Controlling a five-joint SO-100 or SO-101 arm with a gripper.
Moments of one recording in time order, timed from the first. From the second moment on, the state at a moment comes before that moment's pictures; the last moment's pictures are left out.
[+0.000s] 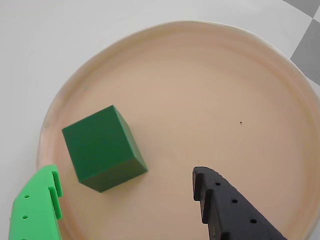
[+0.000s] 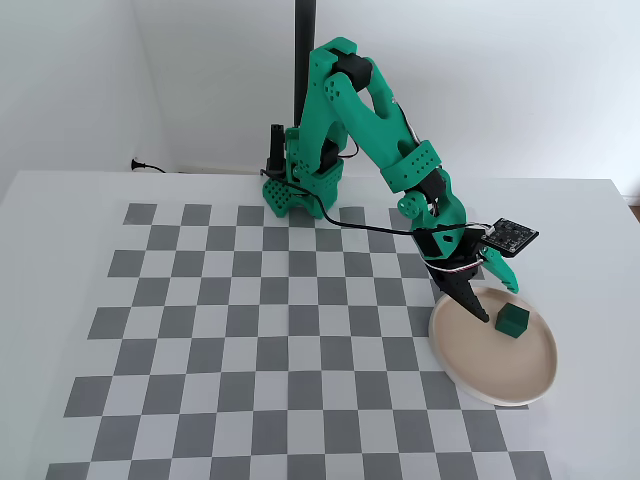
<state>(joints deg) -49.3 92.4 125.9 6.2 -75.1</state>
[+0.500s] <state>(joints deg) -43.4 98.2 125.9 8.9 -75.2</state>
